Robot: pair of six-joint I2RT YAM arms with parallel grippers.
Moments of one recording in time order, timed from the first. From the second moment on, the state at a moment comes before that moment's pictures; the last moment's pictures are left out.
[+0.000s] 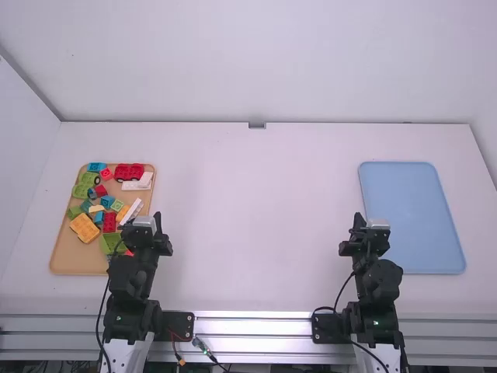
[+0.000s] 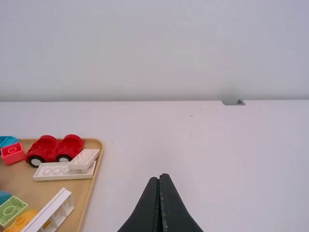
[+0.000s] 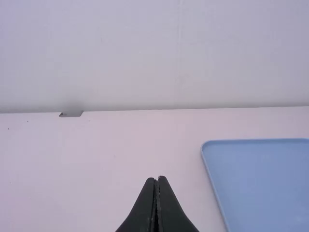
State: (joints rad) left arm 0.00 0.00 0.01 -0.09 0.00 -0.01; right arm 0.00 0.00 0.01 -0.09 -0.02 -0.01
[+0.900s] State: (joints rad) left arm 0.03 0.24 0.19 -0.18 0.00 -0.01; right arm 0.01 0.31 0.18 -0.06 -0.01 -0.01
